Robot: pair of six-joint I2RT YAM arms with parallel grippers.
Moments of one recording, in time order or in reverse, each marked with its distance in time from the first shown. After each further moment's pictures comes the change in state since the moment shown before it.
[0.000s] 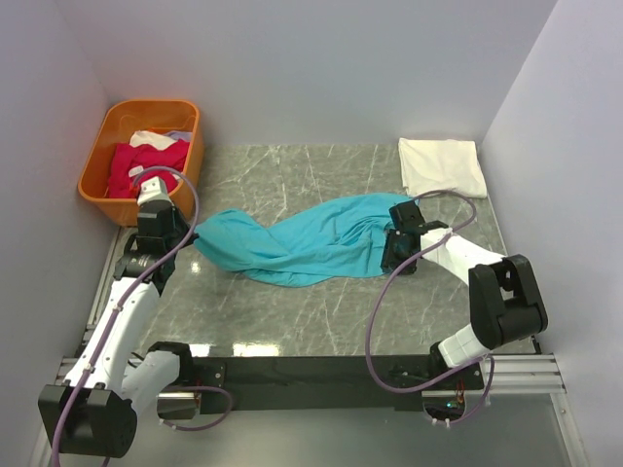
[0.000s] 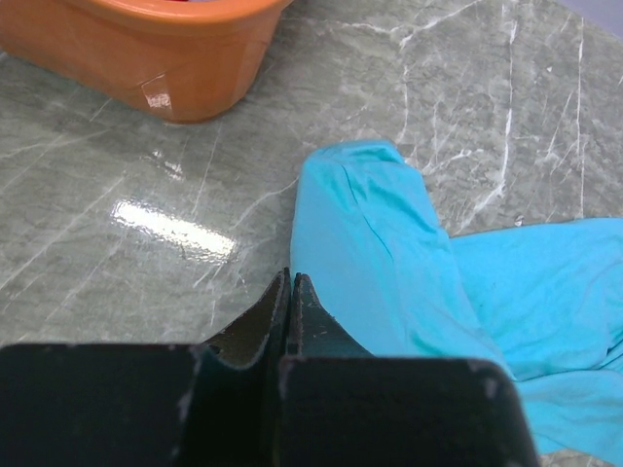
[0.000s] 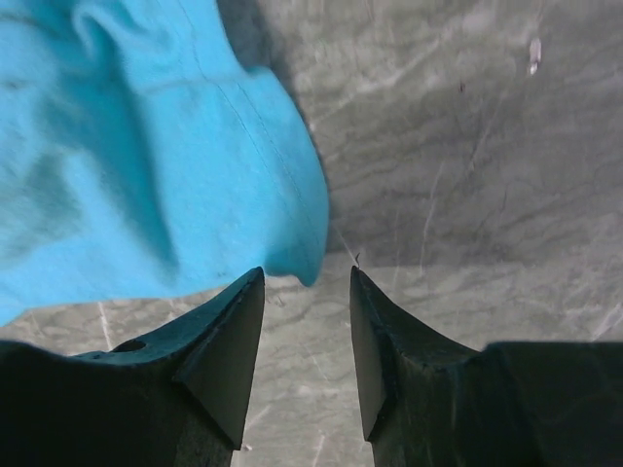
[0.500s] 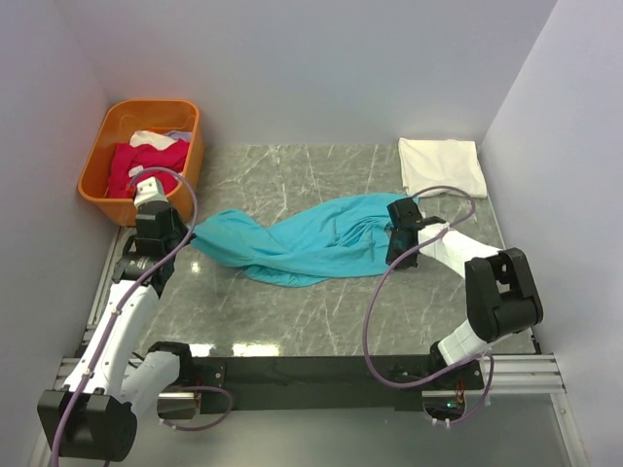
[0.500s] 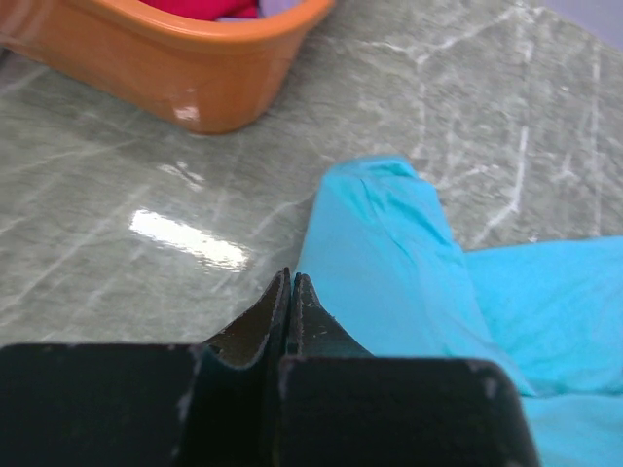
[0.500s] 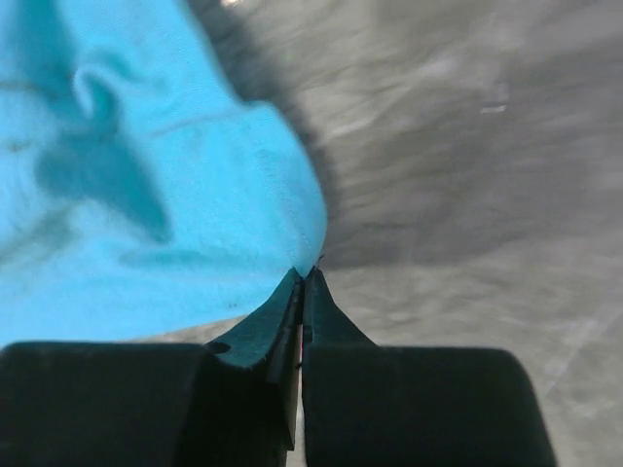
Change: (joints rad) left arm 0.000 -0.019 -0.002 -0.002 -0.034 0.007; right arm -0.003 0.049 0.024 0.027 0.042 0.002
